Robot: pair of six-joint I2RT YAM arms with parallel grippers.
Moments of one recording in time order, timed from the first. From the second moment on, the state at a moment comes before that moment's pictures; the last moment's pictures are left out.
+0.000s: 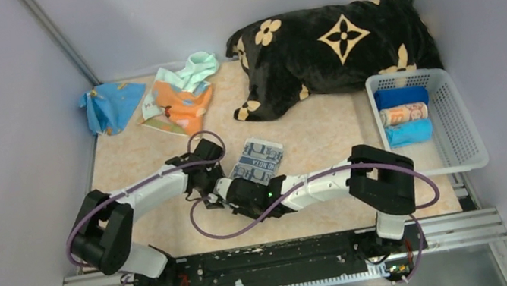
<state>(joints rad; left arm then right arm) -0.62 1.50 0.76 -0.58 0.03 -0.92 1.26 1.74 0.98 -0.25 0.19 0.04</state>
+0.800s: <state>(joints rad) -0.46 1.12 0.63 -0.60 0.02 -0.88 0.92 1.69 0.78 0.04 -0.51 0.31</state>
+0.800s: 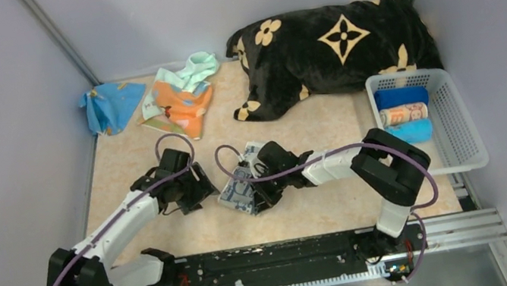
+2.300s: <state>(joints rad) -0.35 1.24 0.59 -0.45 0.12 -0.77 0.71 1.87 0.68 0.43 -0.83 0.78</state>
